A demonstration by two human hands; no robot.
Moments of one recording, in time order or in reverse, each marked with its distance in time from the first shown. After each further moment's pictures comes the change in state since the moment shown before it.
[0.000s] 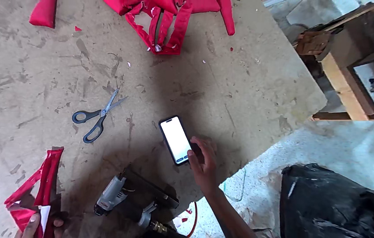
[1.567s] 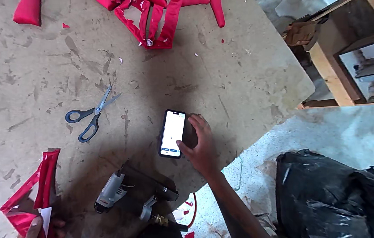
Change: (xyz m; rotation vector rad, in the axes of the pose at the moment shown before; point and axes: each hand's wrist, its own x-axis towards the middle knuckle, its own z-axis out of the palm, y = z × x) left_hand -0.002 -0.004 0.002 0.078 0.006 0.060; right_hand 0.034 -0.005 -0.004 -0.221 -0.141 0.046
